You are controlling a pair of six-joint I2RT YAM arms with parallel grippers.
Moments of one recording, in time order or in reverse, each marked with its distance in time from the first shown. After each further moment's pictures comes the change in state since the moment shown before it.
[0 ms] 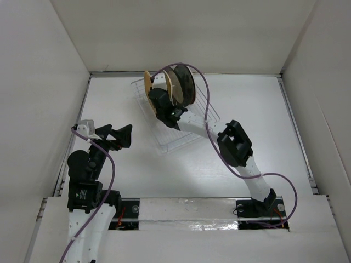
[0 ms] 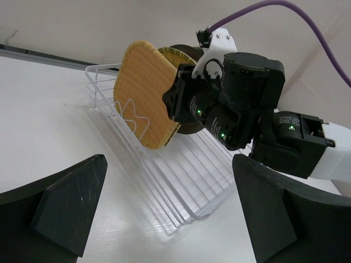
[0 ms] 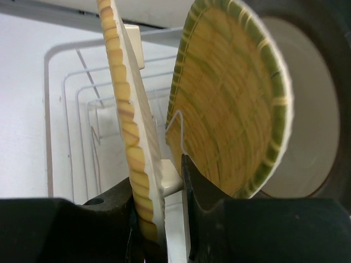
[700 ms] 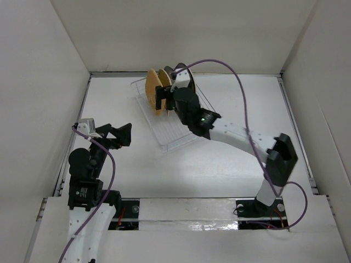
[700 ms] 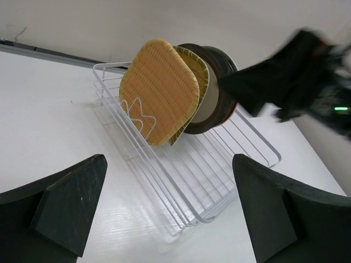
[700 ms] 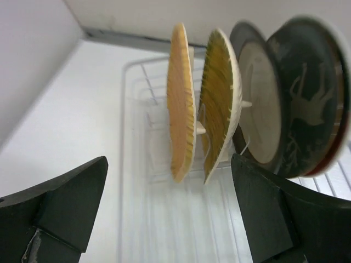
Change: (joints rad) left arm 0.000 0.010 -0.006 0.007 -0.027 0.008; right arm 0.028 -0.435 -0.368 0.023 -0.167 0.108
